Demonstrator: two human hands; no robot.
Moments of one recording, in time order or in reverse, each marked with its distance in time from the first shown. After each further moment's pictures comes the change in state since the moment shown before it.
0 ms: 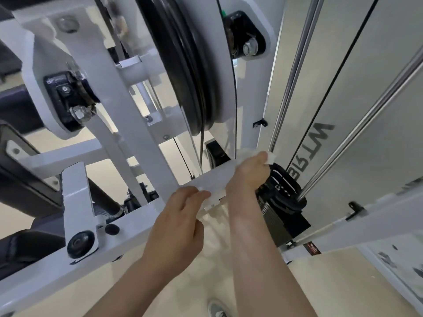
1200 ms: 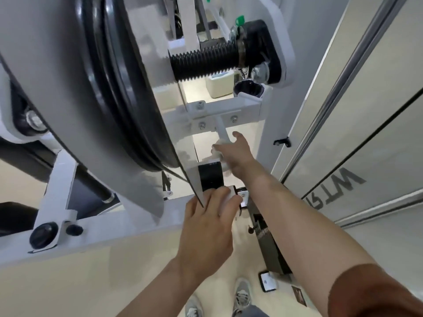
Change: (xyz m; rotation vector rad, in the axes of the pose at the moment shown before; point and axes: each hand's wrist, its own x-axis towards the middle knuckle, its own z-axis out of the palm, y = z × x) left_hand 0.084 0.075 0.072 0.203 -0.024 -0.174; right_hand 0.084 -0.020 0.090 -0.844 -0.970 0.006
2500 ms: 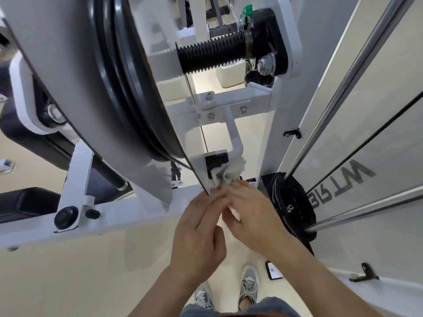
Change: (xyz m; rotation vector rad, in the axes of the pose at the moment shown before) left_hand -0.034 -0.006 -0.010 -0.296 0.353 -0.004; right_hand -0.134 0.066 -0.040 -0.836 -0.165 -1.053
